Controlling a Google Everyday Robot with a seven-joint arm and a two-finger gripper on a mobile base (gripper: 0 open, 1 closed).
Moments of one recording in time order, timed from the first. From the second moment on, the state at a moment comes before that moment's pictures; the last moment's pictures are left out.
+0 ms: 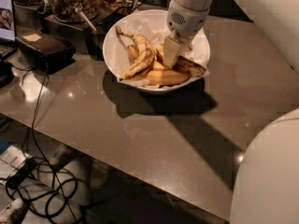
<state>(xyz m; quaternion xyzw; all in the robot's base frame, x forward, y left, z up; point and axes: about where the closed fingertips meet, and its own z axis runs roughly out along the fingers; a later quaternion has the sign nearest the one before) 0.614 -0.082 0.917 -0.43 0.90 0.05 0.09</state>
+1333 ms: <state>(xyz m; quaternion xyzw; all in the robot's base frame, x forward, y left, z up) 0.566 -0.085 0.971 -0.48 0.87 0.04 0.13</state>
